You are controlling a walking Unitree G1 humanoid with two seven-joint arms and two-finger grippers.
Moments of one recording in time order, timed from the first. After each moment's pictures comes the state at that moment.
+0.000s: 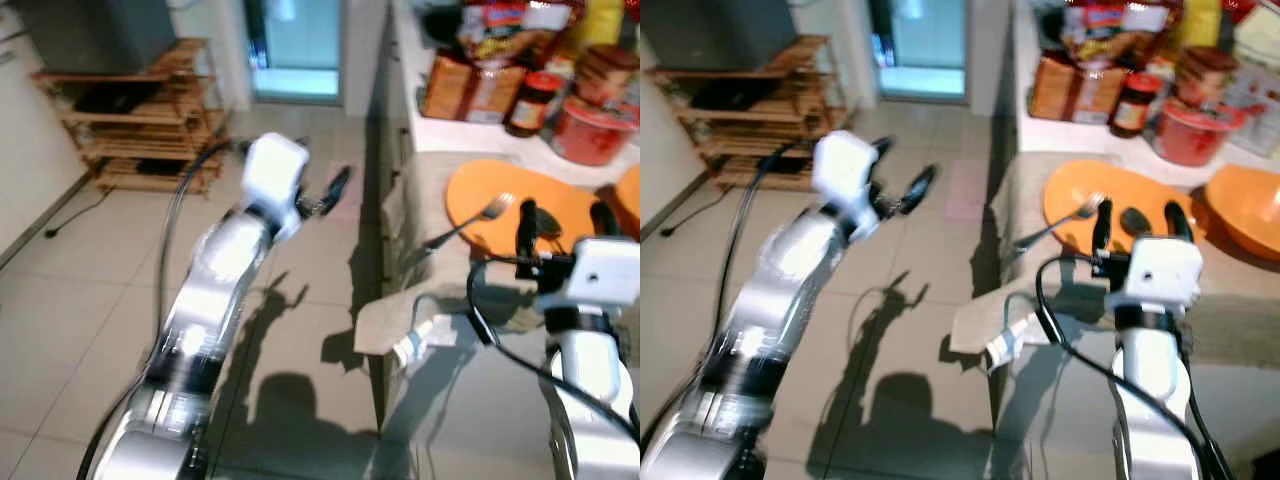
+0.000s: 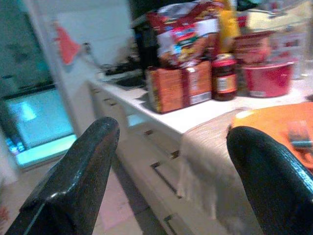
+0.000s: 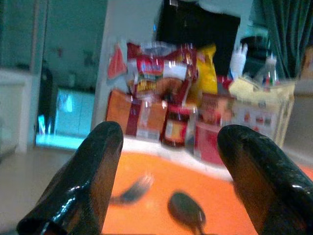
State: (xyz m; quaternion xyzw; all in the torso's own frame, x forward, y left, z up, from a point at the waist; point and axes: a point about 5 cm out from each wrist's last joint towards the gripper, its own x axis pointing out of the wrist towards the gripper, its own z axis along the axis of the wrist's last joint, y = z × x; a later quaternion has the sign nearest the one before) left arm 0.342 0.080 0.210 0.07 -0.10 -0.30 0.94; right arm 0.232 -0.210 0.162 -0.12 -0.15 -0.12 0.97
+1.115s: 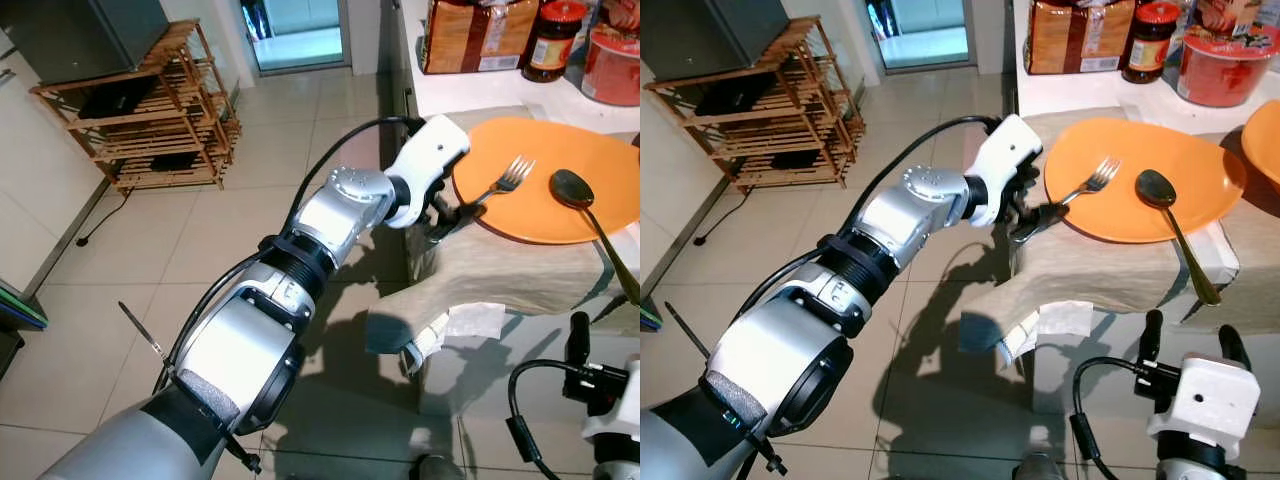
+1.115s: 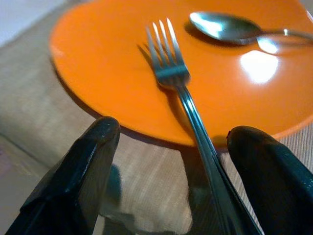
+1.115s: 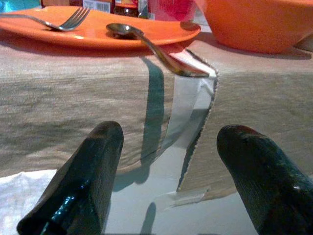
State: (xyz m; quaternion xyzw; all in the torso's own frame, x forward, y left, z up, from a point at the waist) left arm 0.362 -0.042 0.216 0.12 0.09 -0.52 0.84; right arm 0.137 -0.226 0.126 -0.13 -0.02 -0.21 0.97
